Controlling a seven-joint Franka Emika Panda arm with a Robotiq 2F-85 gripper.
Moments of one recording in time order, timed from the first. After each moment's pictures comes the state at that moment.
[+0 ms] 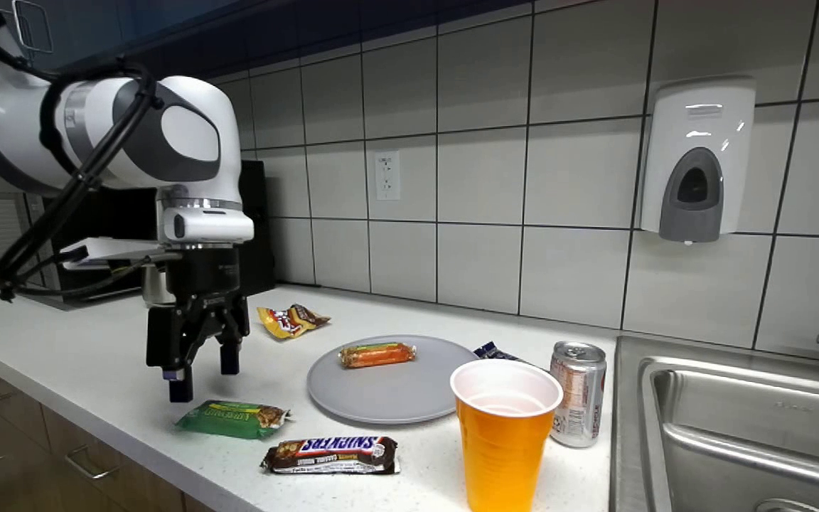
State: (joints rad) arm 0.20 -0.11 0.15 -2.69 -0.05 2.42 1.45
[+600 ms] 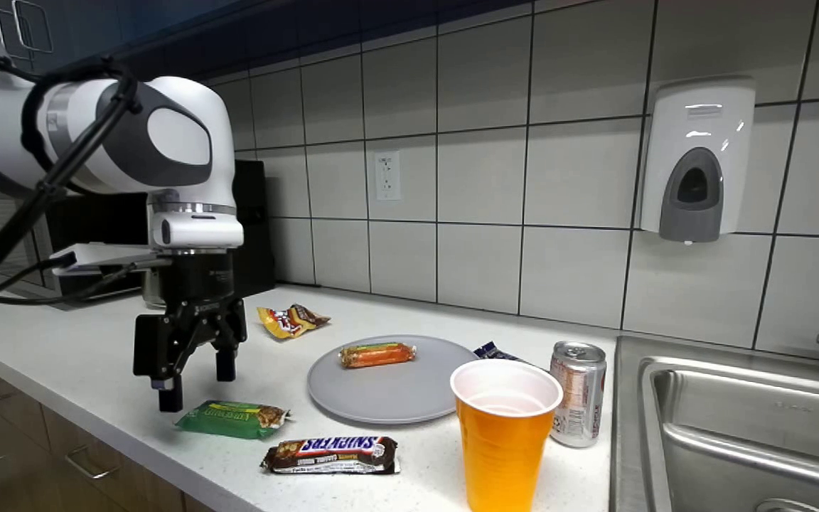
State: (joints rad) arm 0.19 -0.14 0.16 -2.73 -0.04 2.45 1.49
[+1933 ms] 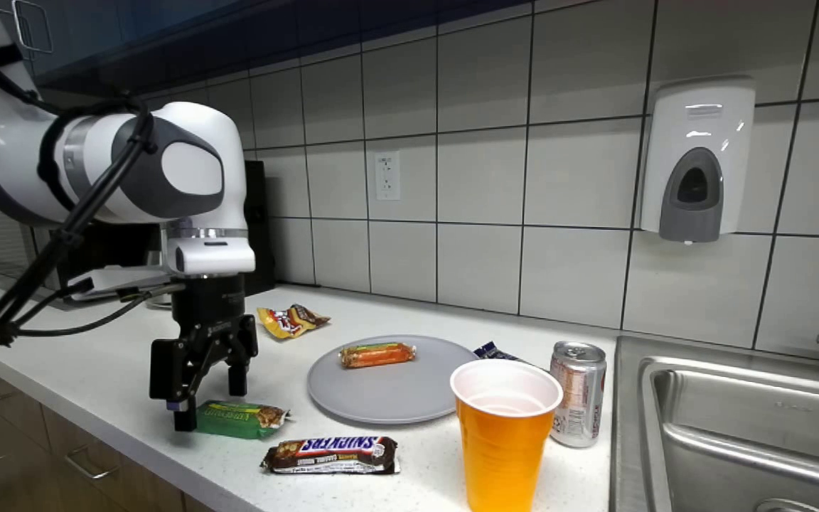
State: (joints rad) arm 0.16 -0.05 0.16 -2.74 -0.04 2.57 1.49
